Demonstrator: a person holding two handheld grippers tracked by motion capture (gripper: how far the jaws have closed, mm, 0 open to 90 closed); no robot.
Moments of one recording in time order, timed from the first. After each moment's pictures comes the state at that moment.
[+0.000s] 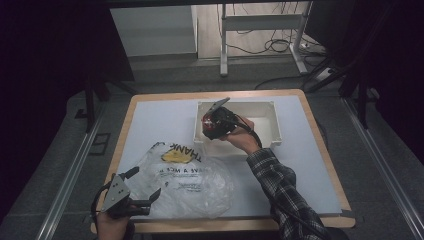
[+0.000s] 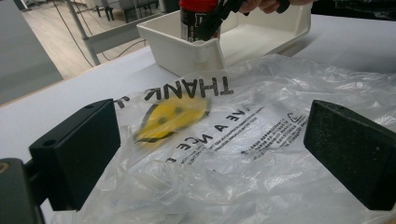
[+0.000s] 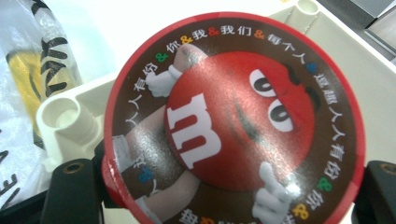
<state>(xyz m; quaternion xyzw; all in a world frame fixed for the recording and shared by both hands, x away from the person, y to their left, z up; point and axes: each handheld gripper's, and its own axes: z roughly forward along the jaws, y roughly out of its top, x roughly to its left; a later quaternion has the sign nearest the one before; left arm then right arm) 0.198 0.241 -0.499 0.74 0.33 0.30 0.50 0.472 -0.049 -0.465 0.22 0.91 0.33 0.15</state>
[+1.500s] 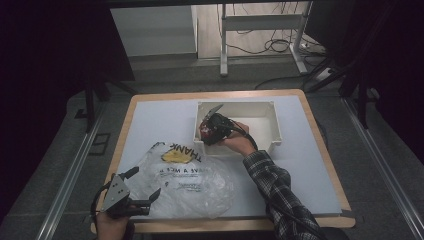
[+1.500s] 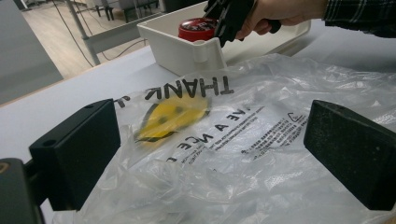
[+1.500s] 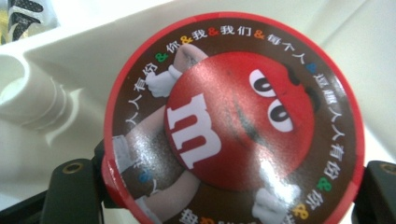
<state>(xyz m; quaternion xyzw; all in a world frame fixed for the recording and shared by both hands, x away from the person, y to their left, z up) 0.198 0.242 -0.499 0.74 0.33 0.30 0.50 0.481 -0.037 -0.500 0.21 0.92 0.30 0.13</state>
